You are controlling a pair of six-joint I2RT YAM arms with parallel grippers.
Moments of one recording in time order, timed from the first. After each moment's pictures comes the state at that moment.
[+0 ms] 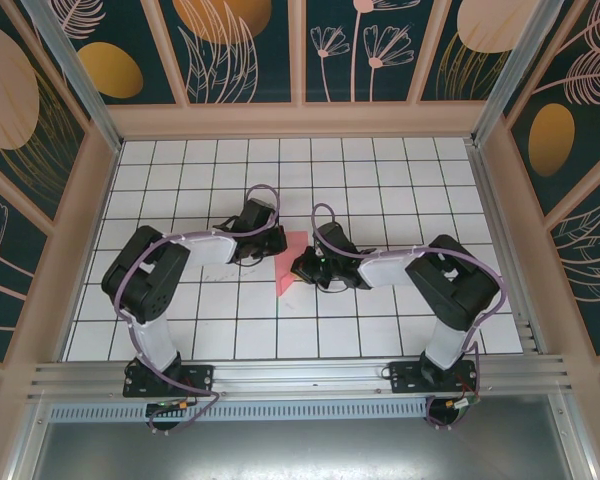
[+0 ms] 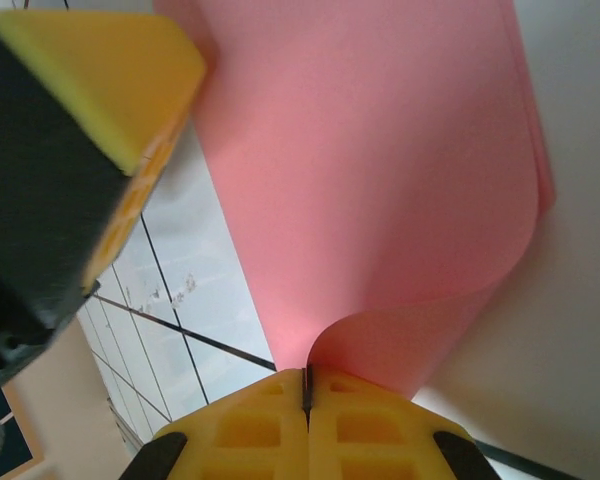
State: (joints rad) left arm -0.57 1.84 0.94 -0.02 0.18 -0.71; right arm 0.78 1.76 0.76 0.21 -0.35 1.24
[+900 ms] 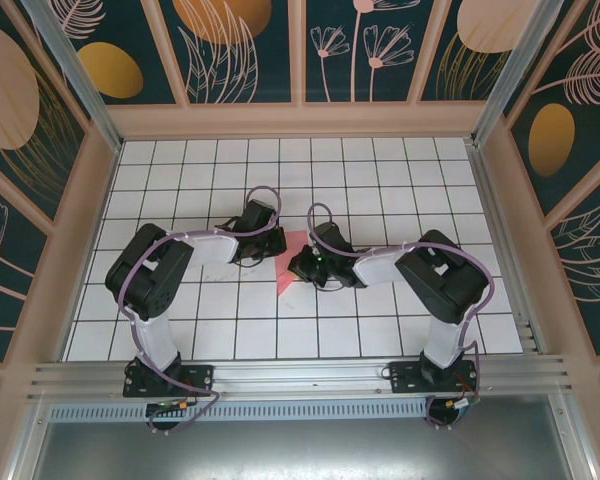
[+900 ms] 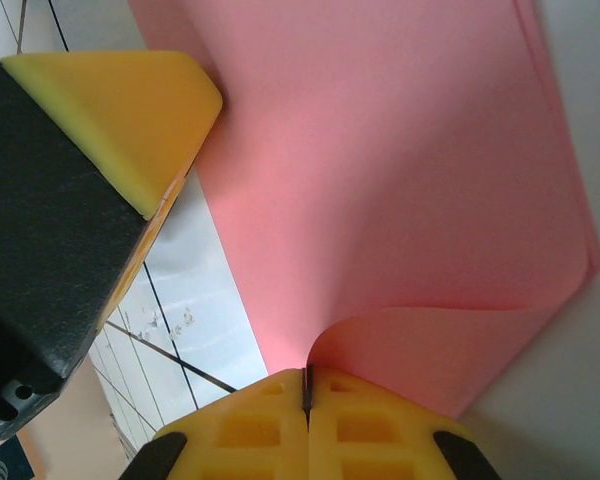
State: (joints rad) left arm -0.57 1.86 0.95 -0.02 0.17 -0.71; right arm 0.78 1.82 0.79 0.27 -0.35 1.25
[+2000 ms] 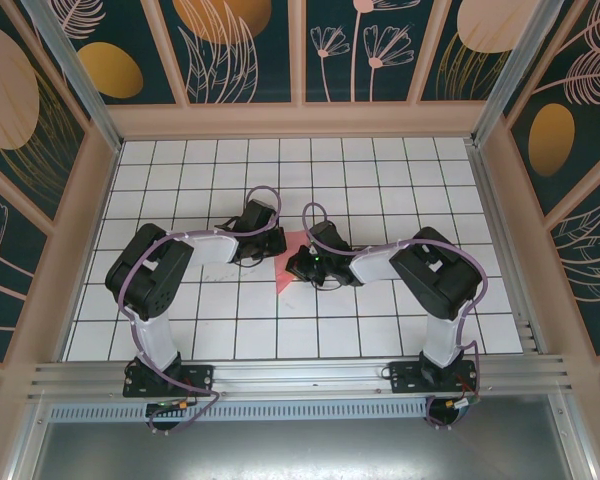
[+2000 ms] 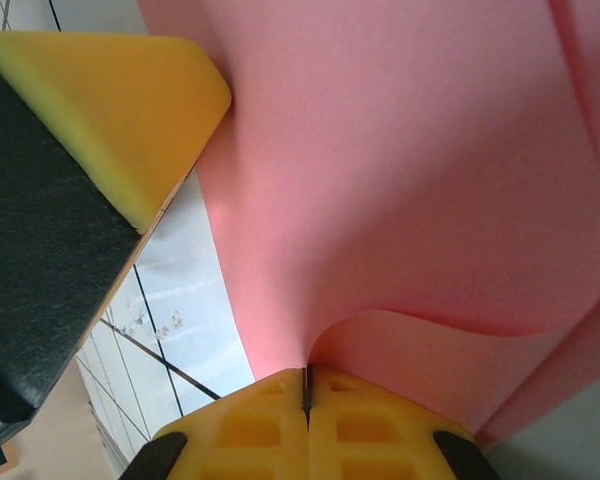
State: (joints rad) left arm -0.57 1.86 0.95 -0.02 0.17 -0.71; right arm 0.78 1.86 0.82 0.27 -0.37 1.18
